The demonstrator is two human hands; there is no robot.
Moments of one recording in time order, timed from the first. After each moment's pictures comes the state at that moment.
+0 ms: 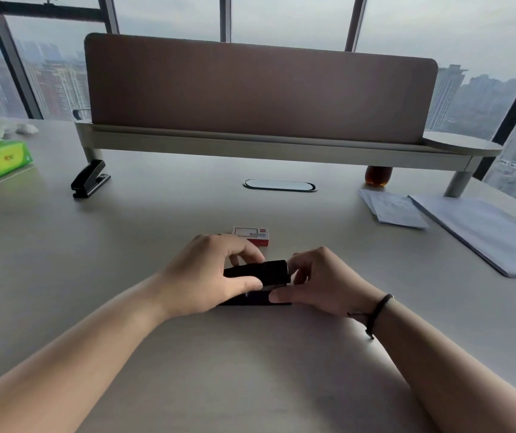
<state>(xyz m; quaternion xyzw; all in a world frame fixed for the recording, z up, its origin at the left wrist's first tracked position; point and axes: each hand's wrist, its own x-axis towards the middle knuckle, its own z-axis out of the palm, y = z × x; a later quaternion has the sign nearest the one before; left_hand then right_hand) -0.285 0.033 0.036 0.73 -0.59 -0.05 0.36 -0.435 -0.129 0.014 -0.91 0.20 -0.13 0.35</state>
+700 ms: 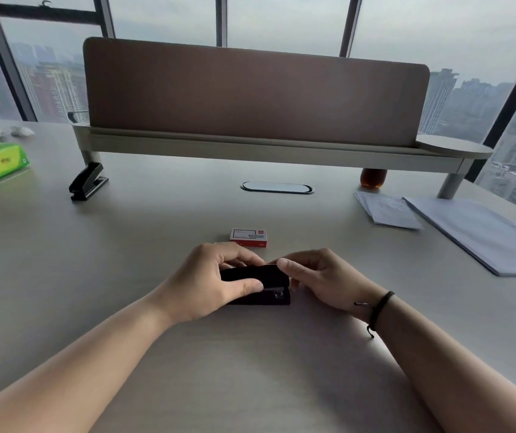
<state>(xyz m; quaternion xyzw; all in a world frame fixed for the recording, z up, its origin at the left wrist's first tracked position) -0.279 0.030 0.013 0.68 -0.56 -0.14 0.45 -0.439 -0.135 0.012 -0.88 0.15 -0.14 0.44</state>
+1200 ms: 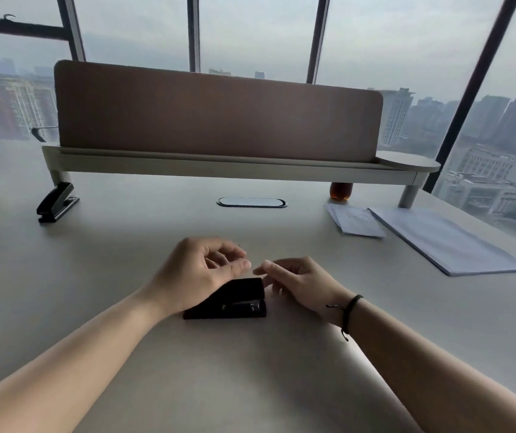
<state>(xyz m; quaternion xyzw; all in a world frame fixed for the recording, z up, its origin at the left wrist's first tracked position) -0.281 0.010 0.036 0.68 -0.55 -0.09 0.48 -0.443 -0.133 0.016 -0.81 0.23 -0.19 0.50</state>
